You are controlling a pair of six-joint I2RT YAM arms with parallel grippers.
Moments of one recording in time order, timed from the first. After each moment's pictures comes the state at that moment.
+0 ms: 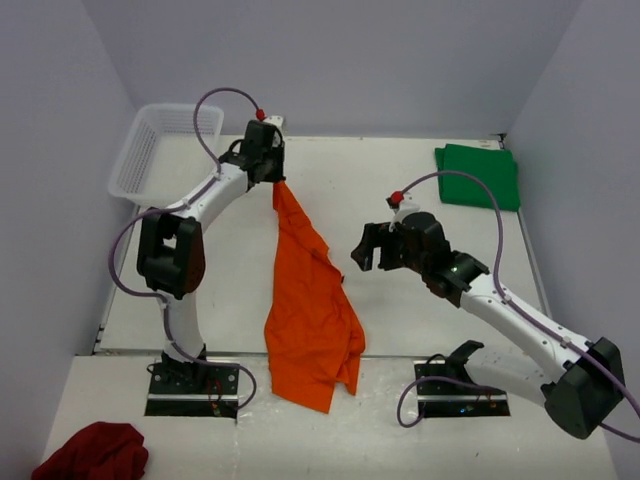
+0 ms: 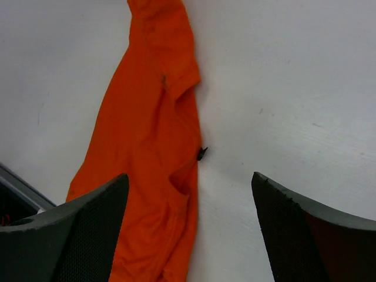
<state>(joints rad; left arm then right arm) -0.36 1.94 1.60 -0.40 -0.06 -0.21 0.62 1.04 0.79 -0.31 0.00 0.45</state>
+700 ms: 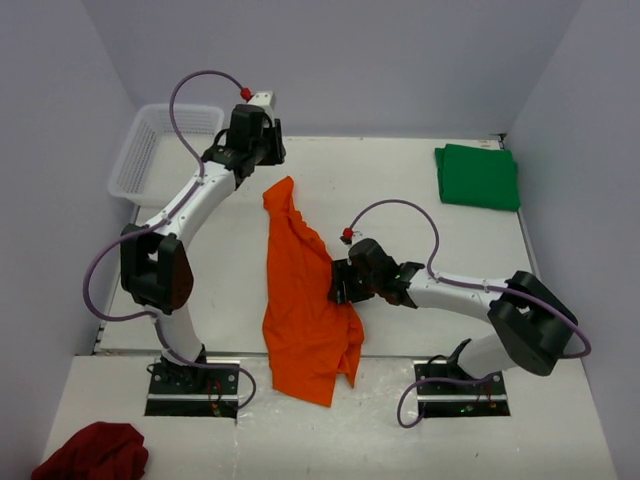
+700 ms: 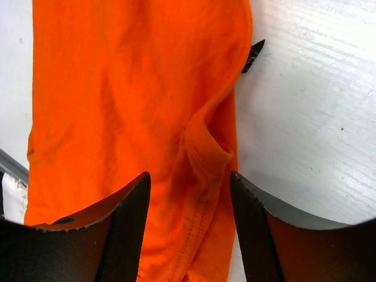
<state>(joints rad) -0.34 1.83 1.66 -0.36 -0.05 -0.28 0.84 1.44 0.68 -0.10 -0.07 0.62</state>
